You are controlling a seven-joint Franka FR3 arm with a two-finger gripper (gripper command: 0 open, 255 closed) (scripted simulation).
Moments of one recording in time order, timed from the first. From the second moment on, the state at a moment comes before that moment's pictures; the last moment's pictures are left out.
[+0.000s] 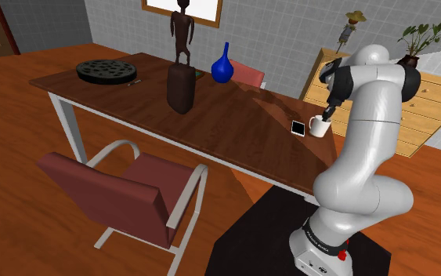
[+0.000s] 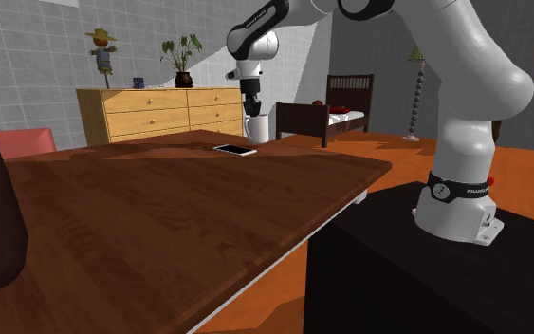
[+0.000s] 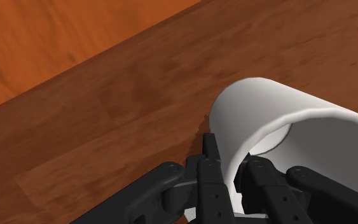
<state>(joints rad) -0.77 0.58 -0.52 -1.47 0.27 1.89 -1.27</state>
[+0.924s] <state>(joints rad) -0.77 0.58 -0.52 -1.47 0.27 1.89 -1.27</state>
